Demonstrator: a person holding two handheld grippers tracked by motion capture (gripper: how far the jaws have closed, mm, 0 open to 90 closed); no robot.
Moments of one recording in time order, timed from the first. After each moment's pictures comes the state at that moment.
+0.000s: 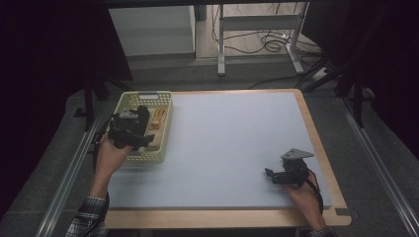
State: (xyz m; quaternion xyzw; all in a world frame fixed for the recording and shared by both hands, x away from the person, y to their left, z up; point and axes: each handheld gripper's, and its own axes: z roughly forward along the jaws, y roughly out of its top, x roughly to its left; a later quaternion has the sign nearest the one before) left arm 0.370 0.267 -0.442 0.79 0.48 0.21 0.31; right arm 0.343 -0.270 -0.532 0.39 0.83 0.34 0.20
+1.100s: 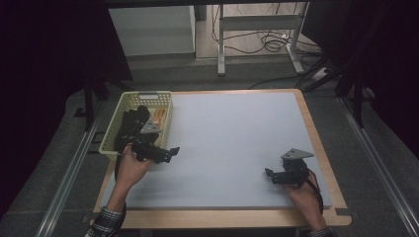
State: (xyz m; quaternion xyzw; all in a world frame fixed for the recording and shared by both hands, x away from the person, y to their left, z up) left arm 0.341 0.197 -0.451 0.82 0.39 0.17 0.38; right arm 0.342 -0.270 -0.531 0.39 0.83 0.34 0.20
